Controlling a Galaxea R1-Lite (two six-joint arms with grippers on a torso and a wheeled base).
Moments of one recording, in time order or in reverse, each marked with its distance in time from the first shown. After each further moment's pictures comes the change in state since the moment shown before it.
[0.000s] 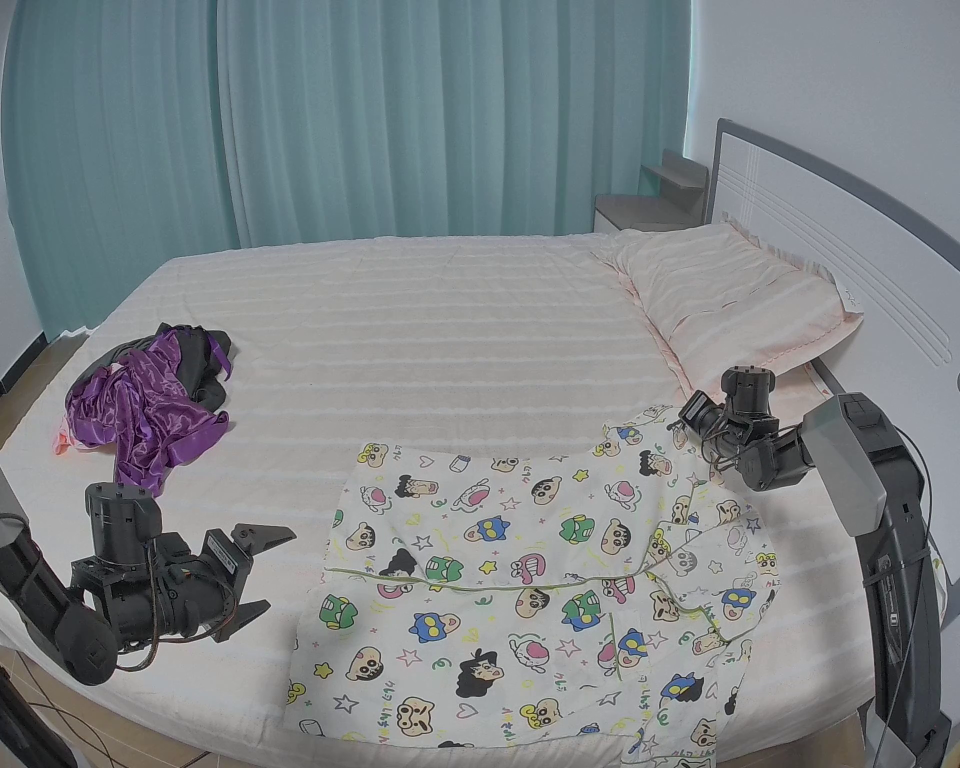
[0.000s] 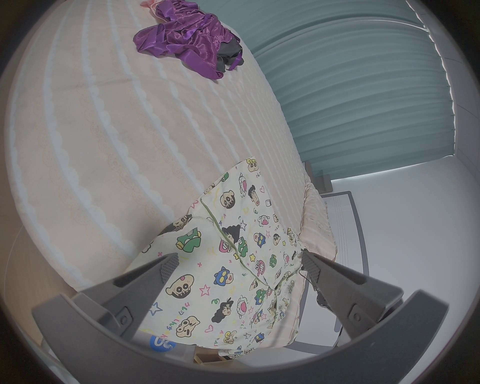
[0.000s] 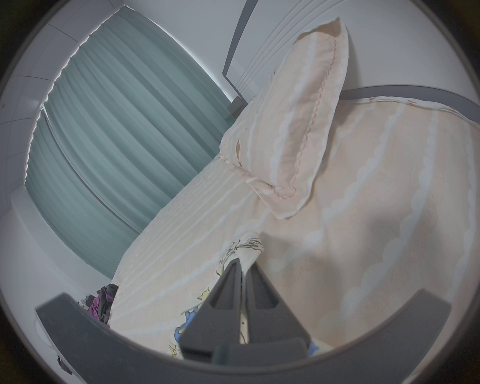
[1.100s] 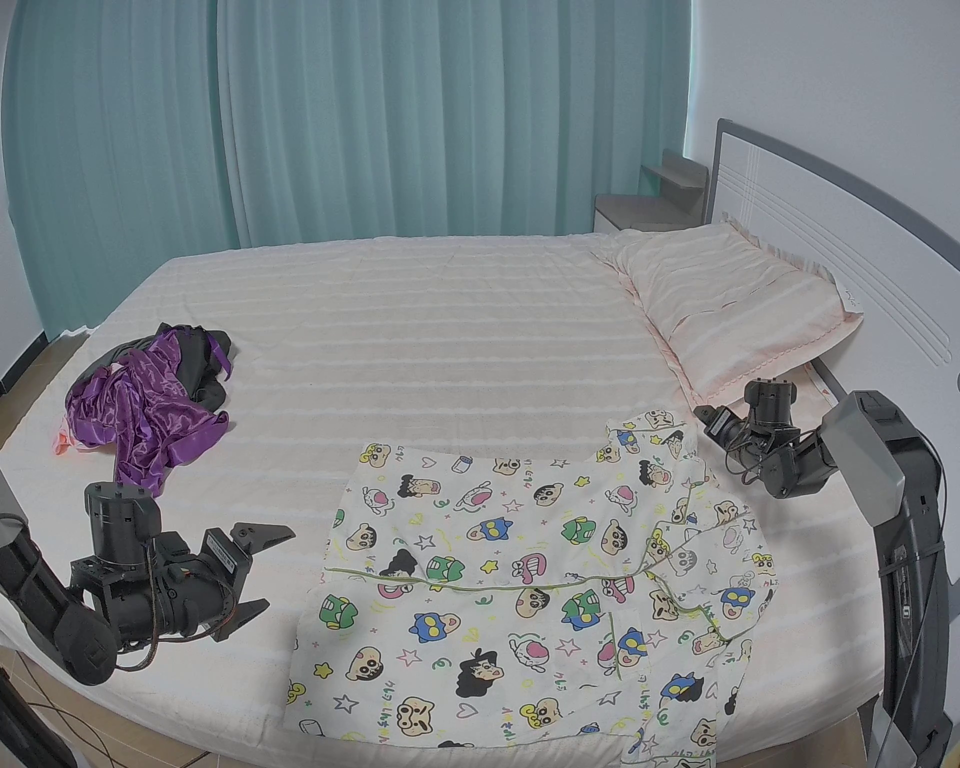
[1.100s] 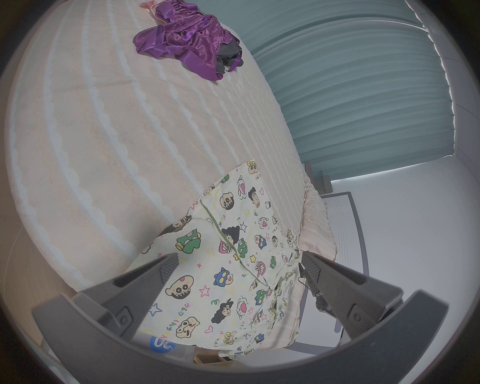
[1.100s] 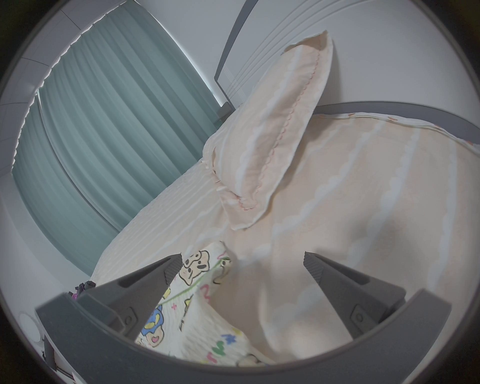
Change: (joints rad) left arm 0.000 -0.003 0.000 0.000 0.005 0.001; right arm -0.059 -0.050 0.148 -0.022 -0.037 -0.078
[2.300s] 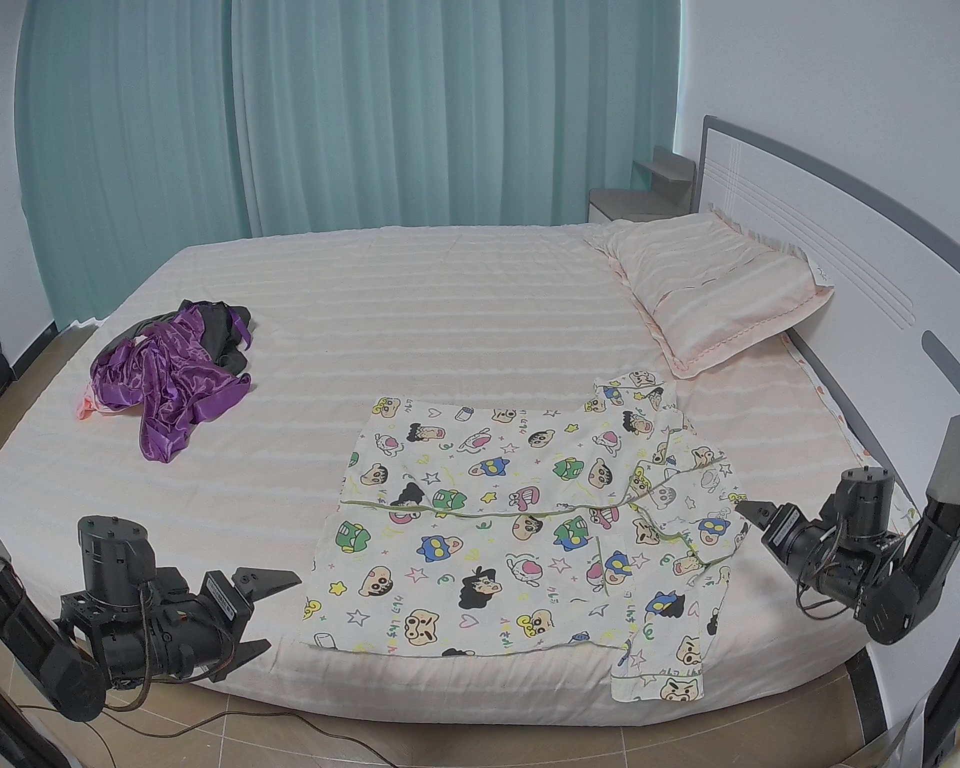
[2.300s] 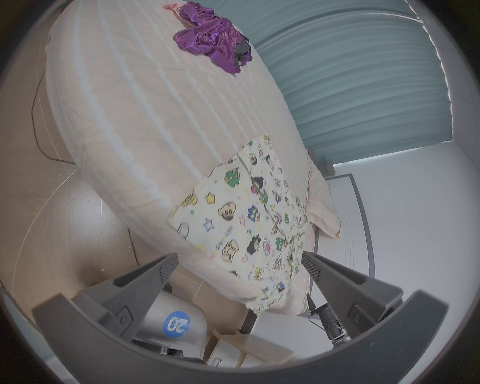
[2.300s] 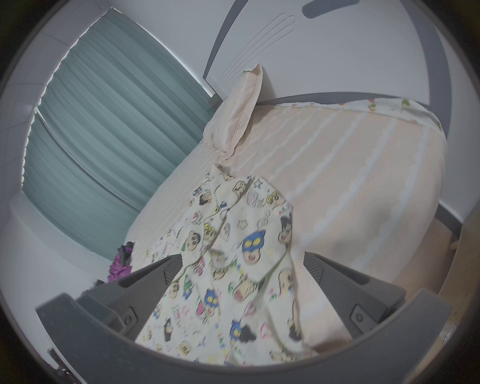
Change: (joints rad) left arm -0.060 -0.083 0.128 0.011 0.009 0.018; right arm 0.117 -0.665 1.367 -0.593 0.036 0.169
